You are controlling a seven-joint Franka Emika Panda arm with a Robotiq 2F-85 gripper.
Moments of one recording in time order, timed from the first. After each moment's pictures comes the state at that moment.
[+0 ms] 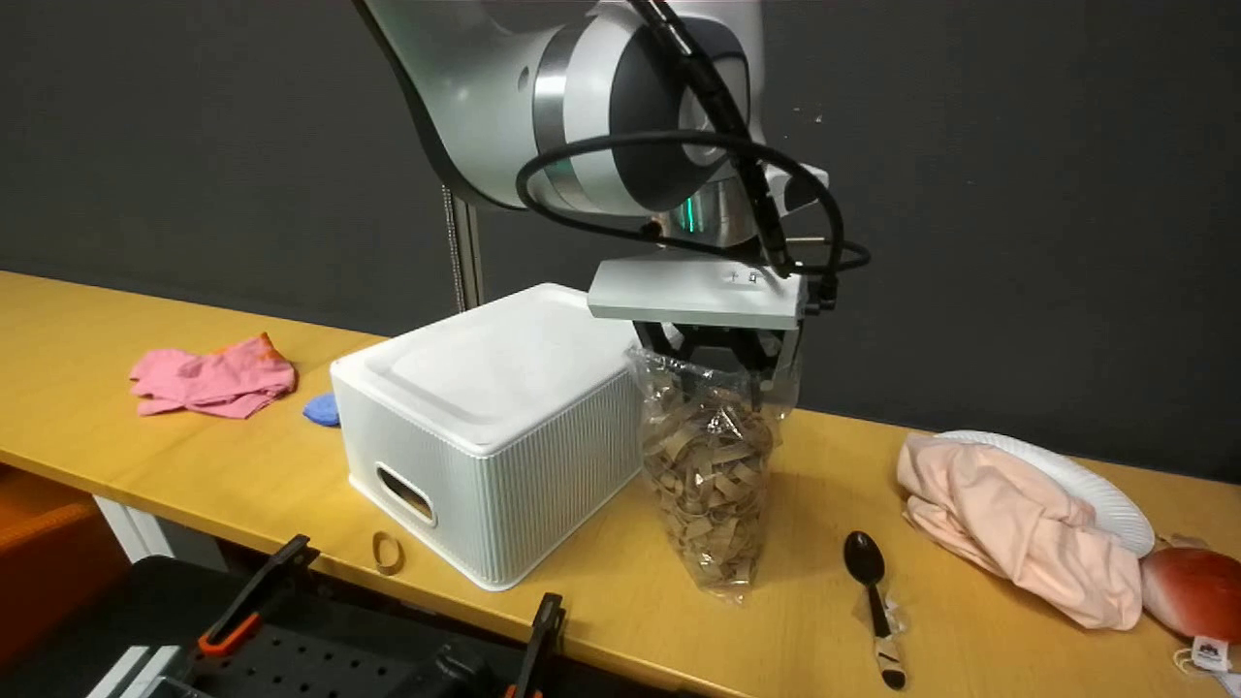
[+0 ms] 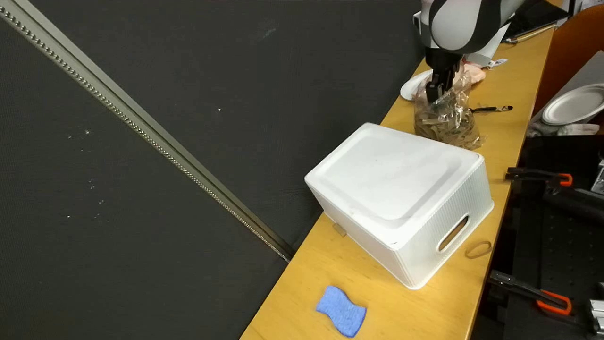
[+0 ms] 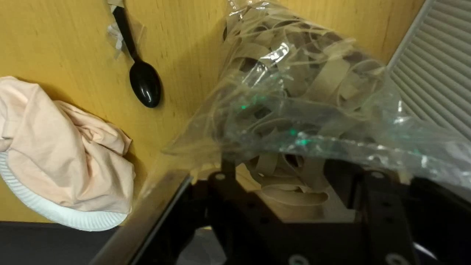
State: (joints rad) arm -0.19 0.15 -0.22 -2.38 -0.09 2.79 -0.23
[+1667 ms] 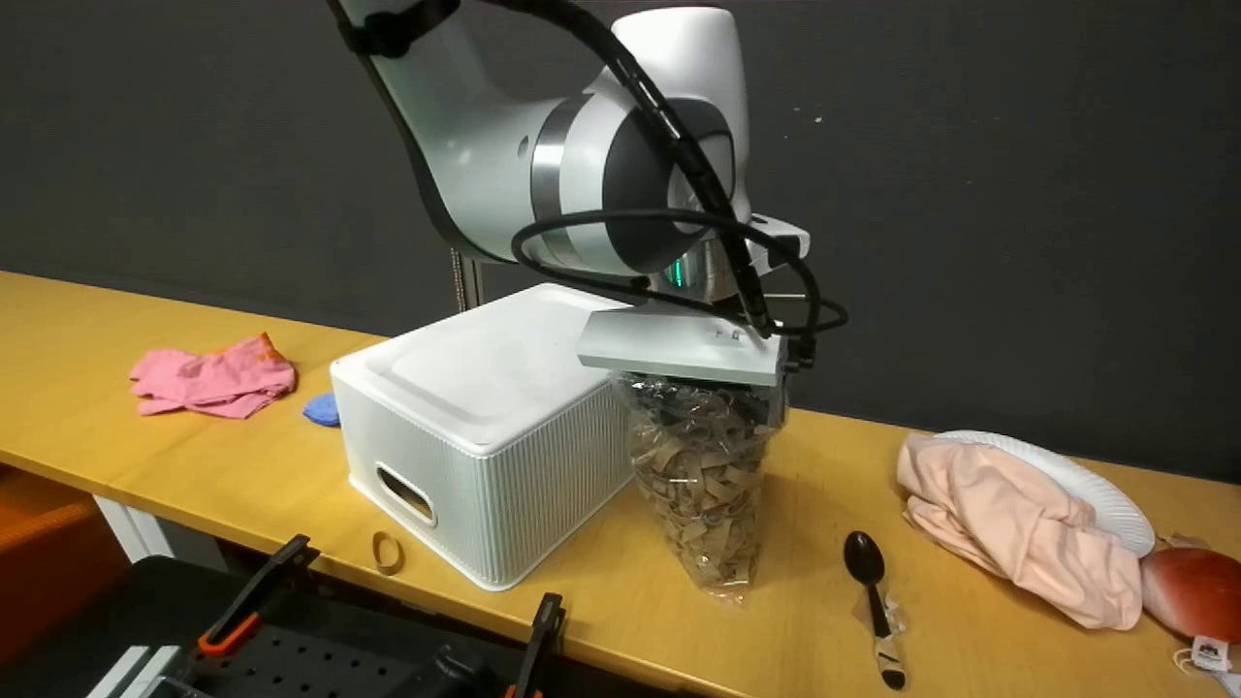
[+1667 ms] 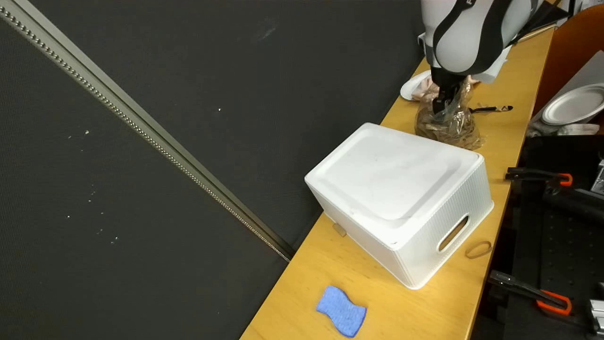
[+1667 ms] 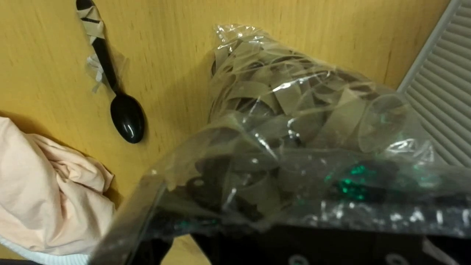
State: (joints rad) arm -0.19 0.22 -0.21 -2.39 -0.09 2.81 -0.22
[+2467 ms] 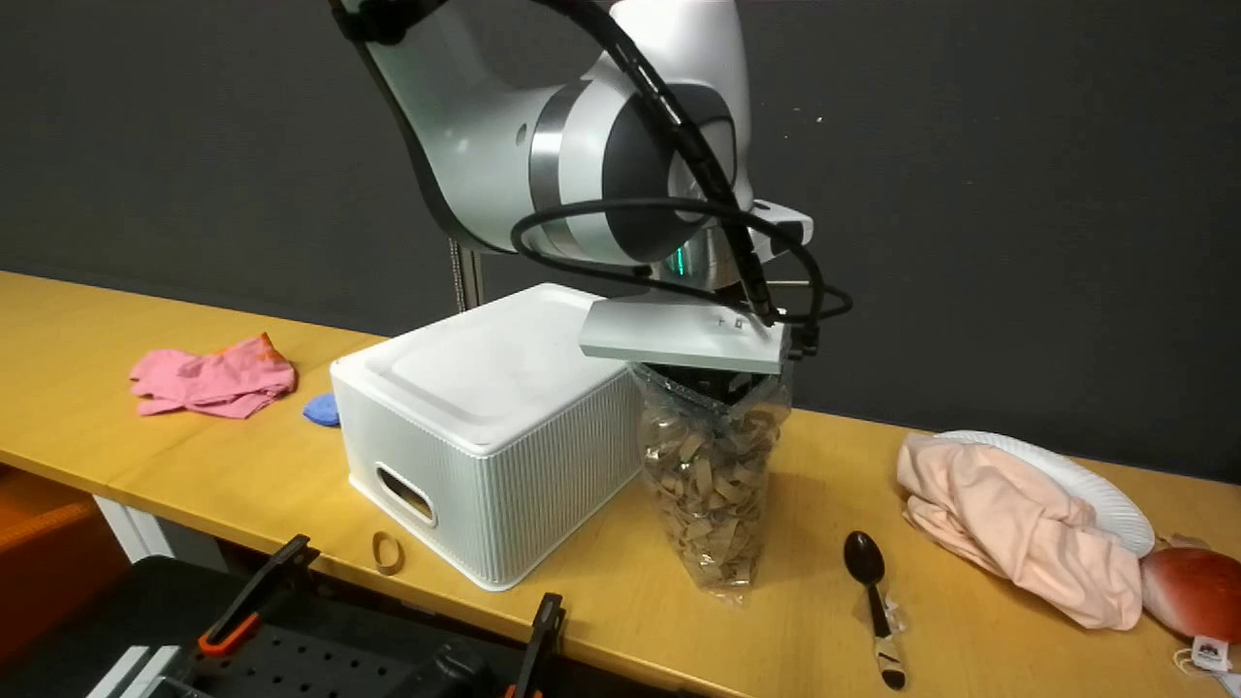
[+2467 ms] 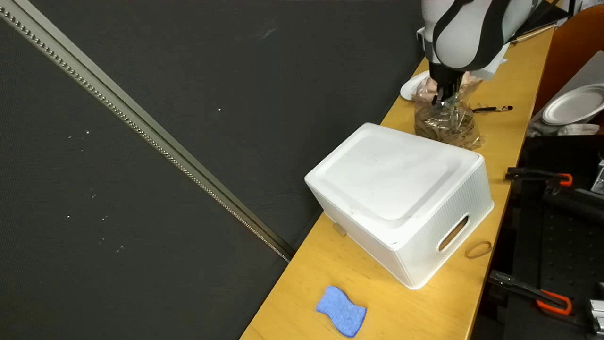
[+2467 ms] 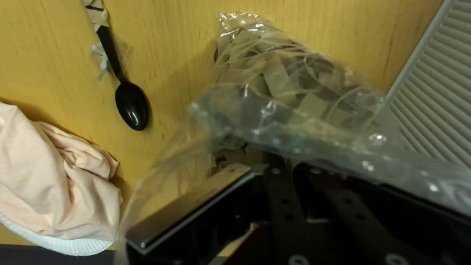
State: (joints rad) arm -0.19 0.20 -0.22 -2.40 -0.09 2.83 -0.22
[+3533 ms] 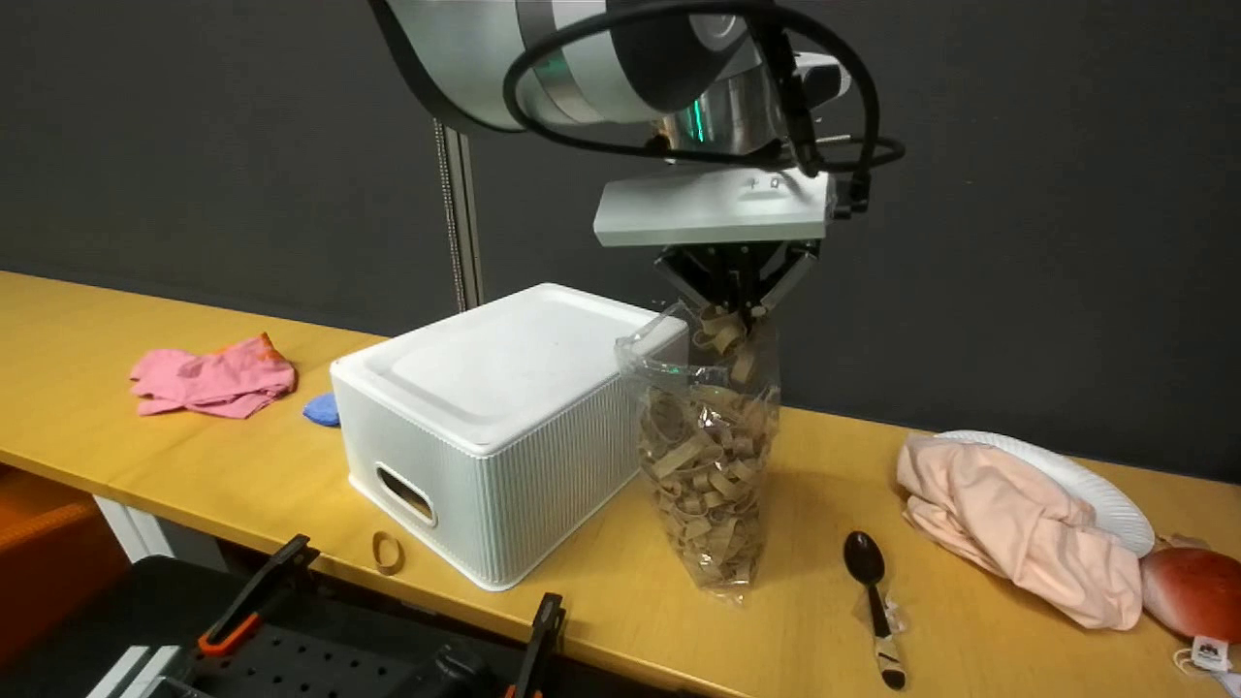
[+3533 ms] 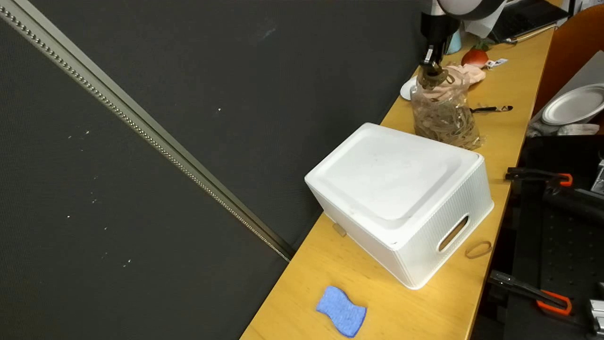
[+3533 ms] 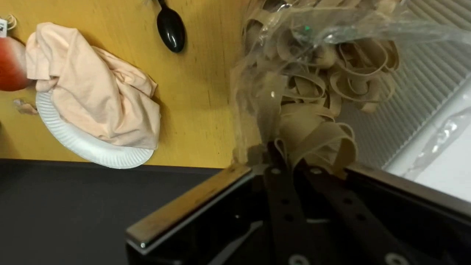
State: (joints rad) arm -0.20 0.01 -0.23 -2.41 -0.14 2.81 -0.22
